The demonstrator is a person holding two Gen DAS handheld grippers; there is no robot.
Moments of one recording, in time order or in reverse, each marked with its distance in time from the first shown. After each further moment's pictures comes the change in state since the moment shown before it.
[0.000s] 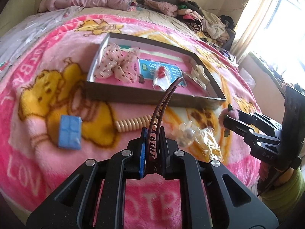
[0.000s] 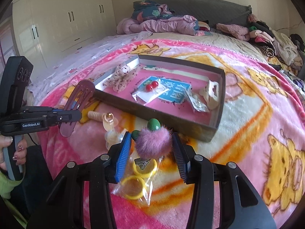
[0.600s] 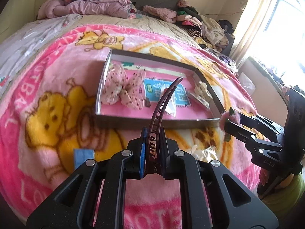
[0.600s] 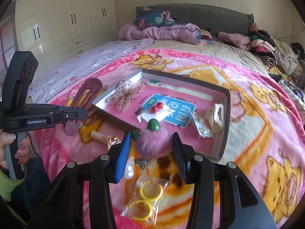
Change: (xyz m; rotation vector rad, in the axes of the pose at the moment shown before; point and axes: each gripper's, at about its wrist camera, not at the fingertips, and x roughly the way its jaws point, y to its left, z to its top) left arm -0.006 0.011 0.039 0.029 -0.040 -0.001; right arm 0.004 0.012 0.038 -0.029 -0.047 -0.017
